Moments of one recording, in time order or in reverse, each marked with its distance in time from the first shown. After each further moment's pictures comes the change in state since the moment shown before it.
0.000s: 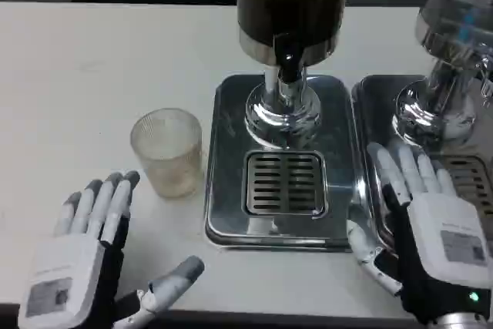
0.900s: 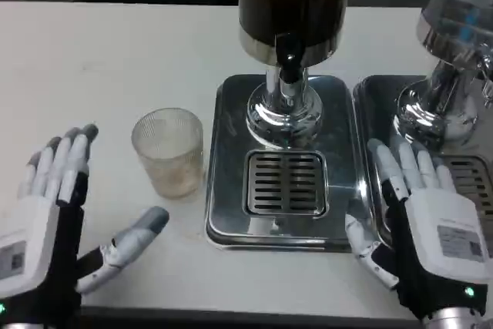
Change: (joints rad) left arm -0.092 0.022 0.111 0.037 -0.163 -0.117 -0.003; right arm -0.019 0.022 0.005 0.005 -0.016 0.032 0.000
